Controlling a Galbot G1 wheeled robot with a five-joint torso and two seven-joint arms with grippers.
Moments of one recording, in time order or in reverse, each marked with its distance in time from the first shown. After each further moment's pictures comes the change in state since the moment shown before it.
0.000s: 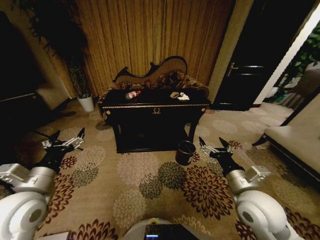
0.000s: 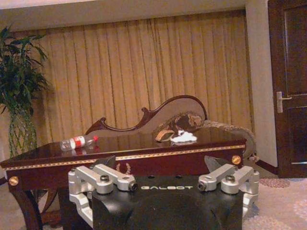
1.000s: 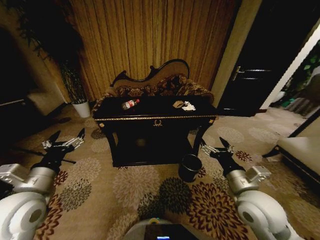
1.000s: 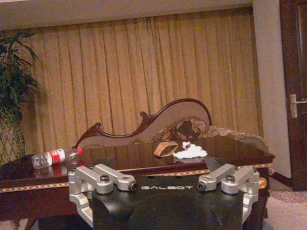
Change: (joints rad) left arm 0.005 -0.004 -0.005 0.000 0.002 0.000 0.002; right arm -0.005 0.003 0.002 0.000 -0.004 0.007 -0.001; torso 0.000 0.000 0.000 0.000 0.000
